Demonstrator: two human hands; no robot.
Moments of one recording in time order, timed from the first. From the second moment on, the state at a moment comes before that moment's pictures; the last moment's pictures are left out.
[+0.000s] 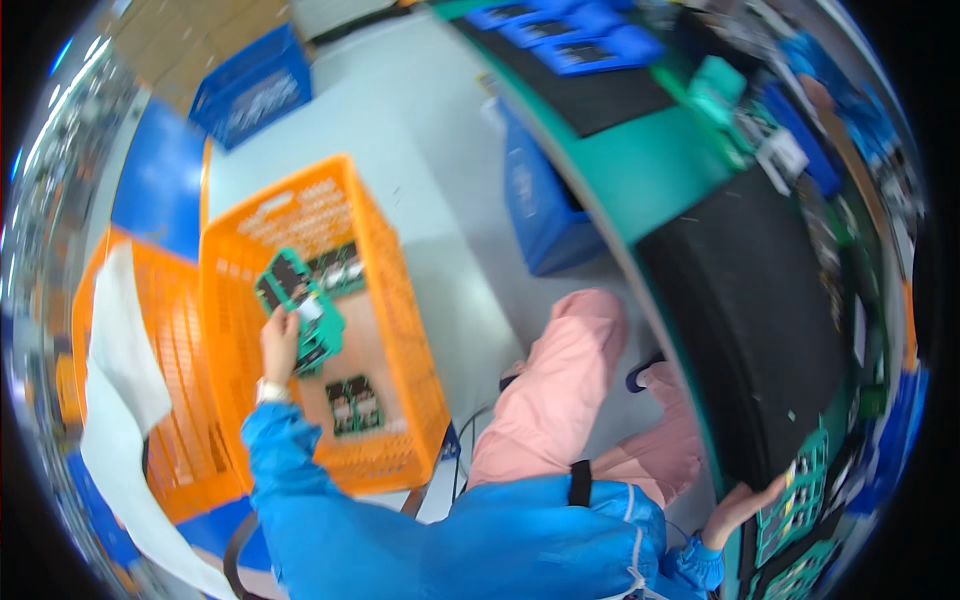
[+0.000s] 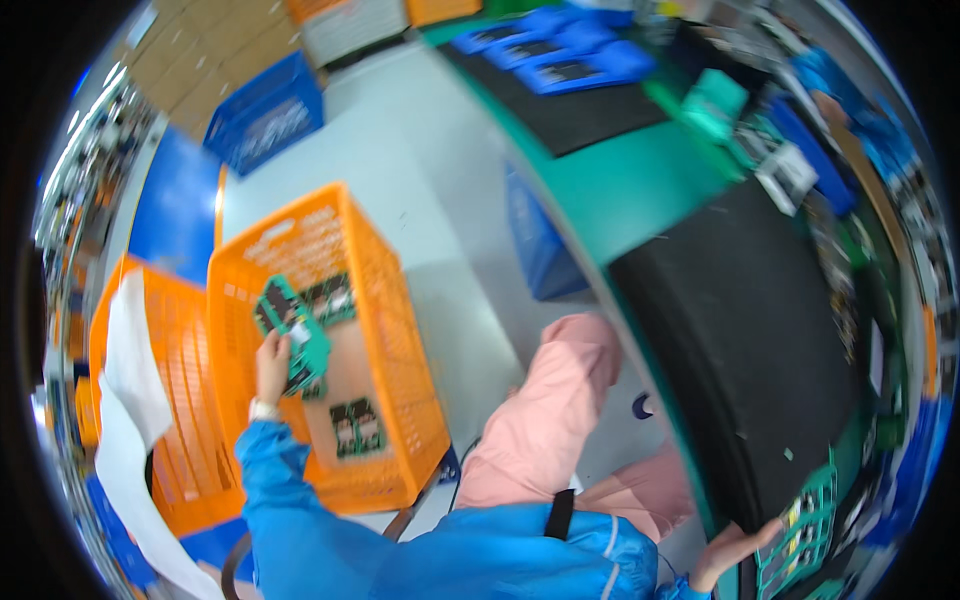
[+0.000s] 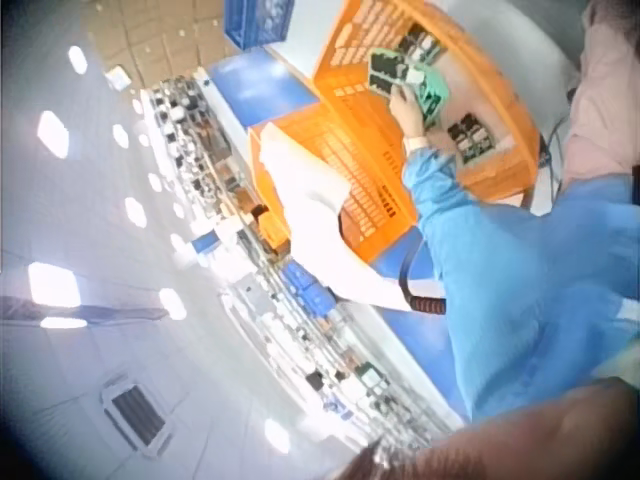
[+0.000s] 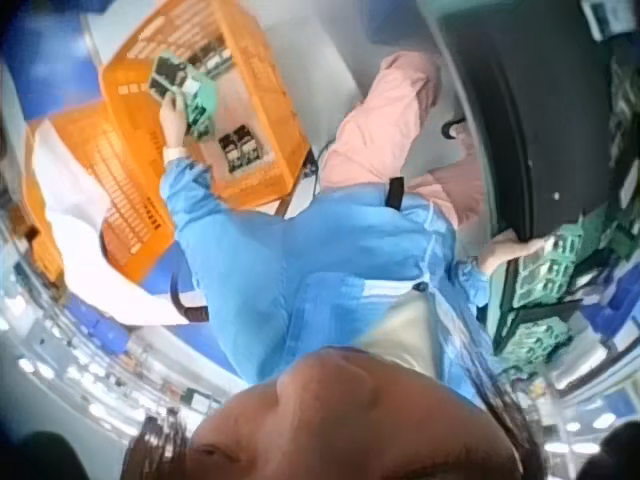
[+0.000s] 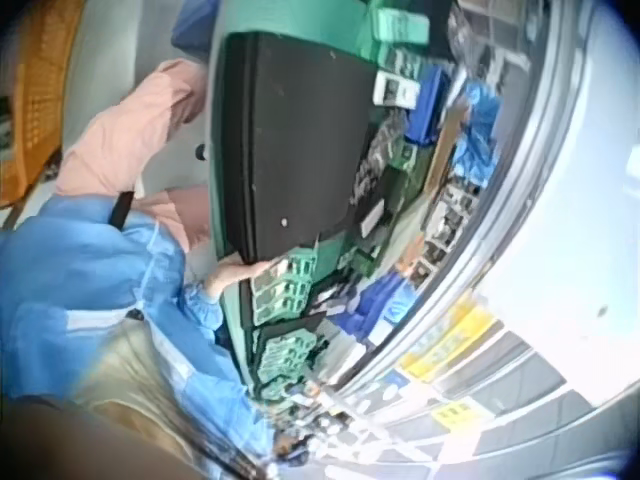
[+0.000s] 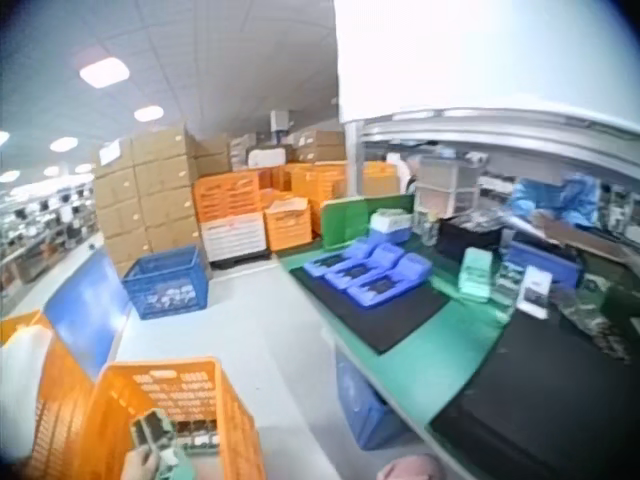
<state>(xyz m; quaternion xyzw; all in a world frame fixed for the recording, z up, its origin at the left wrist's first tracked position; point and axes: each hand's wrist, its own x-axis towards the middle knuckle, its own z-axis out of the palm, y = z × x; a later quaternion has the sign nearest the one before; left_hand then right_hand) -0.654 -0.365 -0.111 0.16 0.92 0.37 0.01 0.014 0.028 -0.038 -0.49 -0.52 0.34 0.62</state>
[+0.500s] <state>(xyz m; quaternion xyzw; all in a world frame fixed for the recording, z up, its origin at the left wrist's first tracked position) -0.405 0.065 0.270 0.87 0.49 0.05 0.07 -0.068 0.009 0.044 -0.42 -0.60 0.46 0.50</state>
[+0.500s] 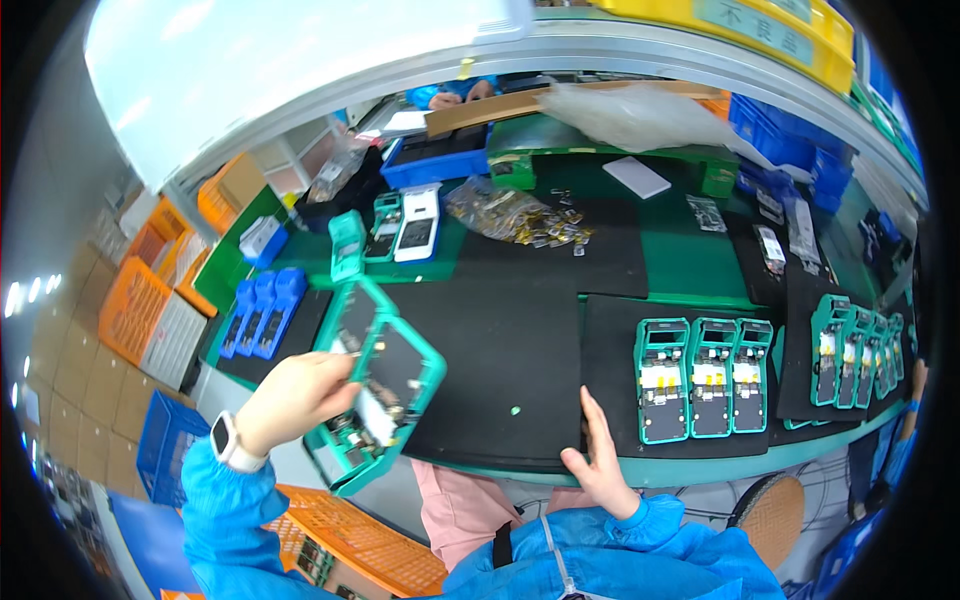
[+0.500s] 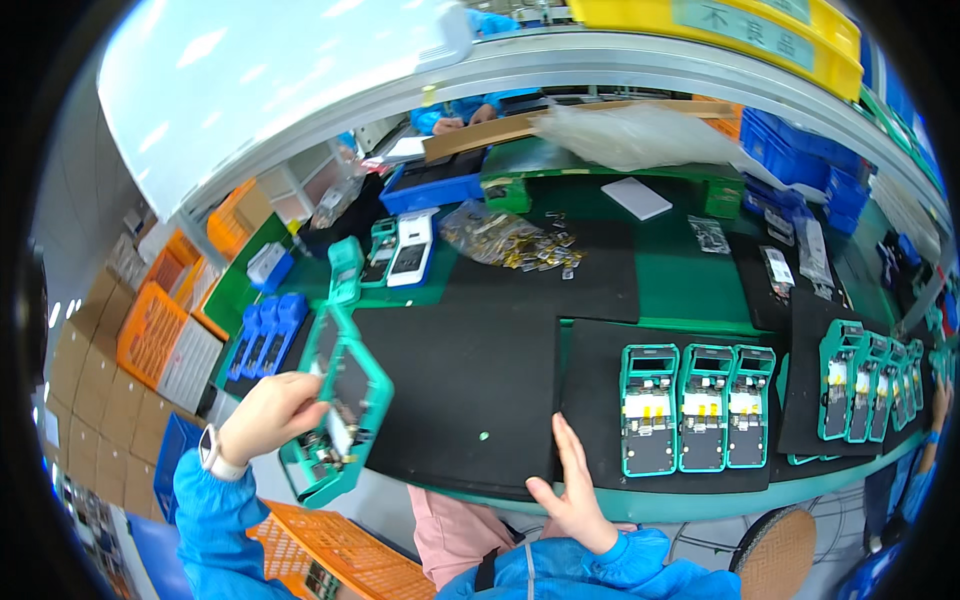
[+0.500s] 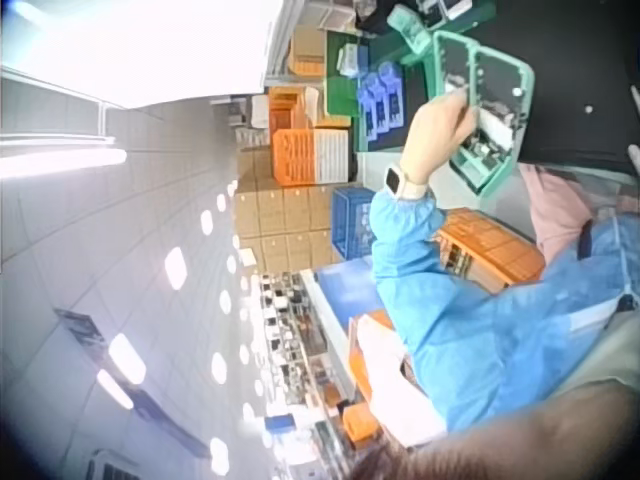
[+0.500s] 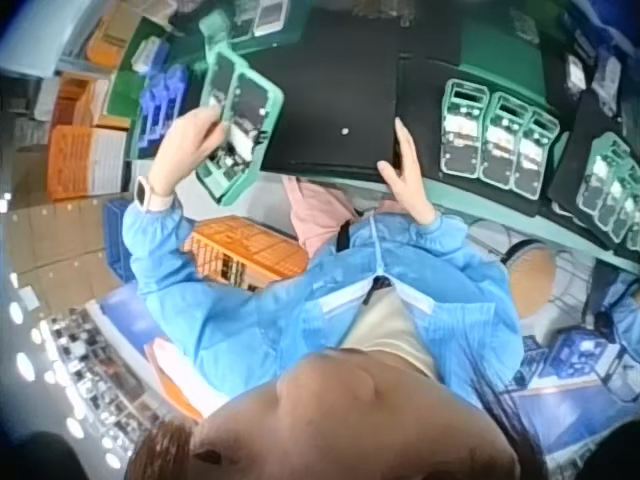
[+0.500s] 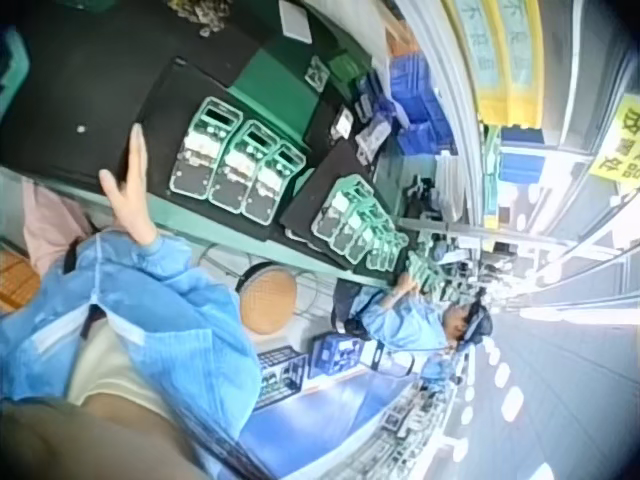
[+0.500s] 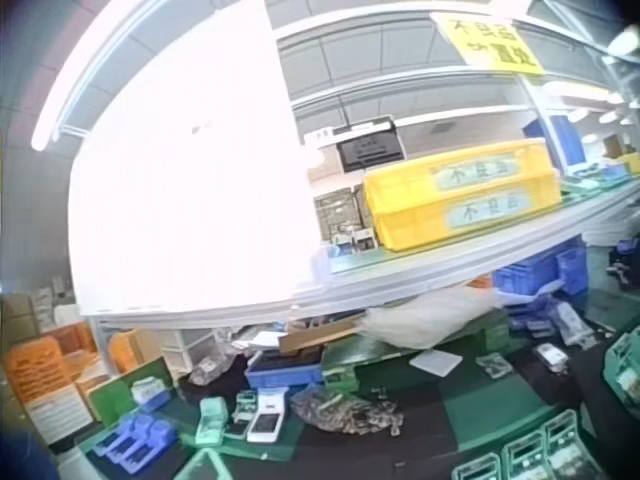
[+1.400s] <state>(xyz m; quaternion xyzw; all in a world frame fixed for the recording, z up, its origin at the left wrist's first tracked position) -0.300 0.208 0.229 0.90 -0.27 -0.11 -0.32 -0.063 0.007 0.046 -0.44 -0.64 0.42 0.47</state>
